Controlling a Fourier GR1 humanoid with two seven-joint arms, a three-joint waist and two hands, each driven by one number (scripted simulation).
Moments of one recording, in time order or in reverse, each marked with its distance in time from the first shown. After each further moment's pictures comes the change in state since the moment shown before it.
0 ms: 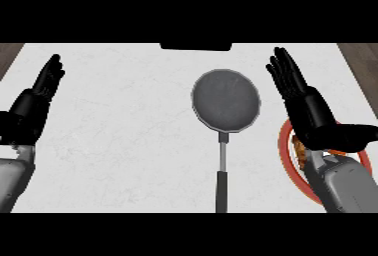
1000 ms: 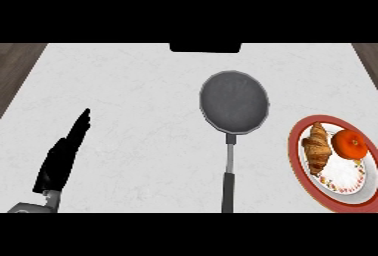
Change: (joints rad) left arm 0.264 -0.103 -0.121 -0.063 -0.048 0.053 0.123; right arm 0.123 -0.669 -0.281 0.623 0.087 0.501 -0.189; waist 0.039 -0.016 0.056
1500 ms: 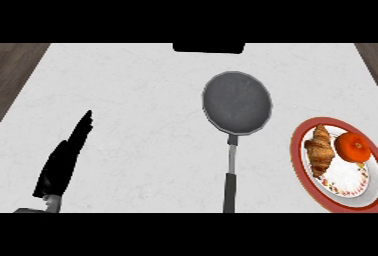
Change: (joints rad) left arm 0.029 -0.010 -0.011 -0.072 -0.024 0.003 0.043; right arm -0.236 -0.076 0.174 0.154 0.230 0.265 -0.112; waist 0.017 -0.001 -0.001
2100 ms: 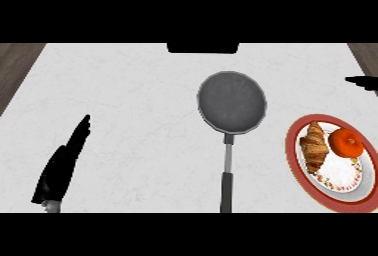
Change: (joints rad) left arm 0.041 -0.029 0.025 -0.021 -0.038 -0.007 0.005; right arm -0.186 0.146 0.120 0.040 0.214 0.114 0.137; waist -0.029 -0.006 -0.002
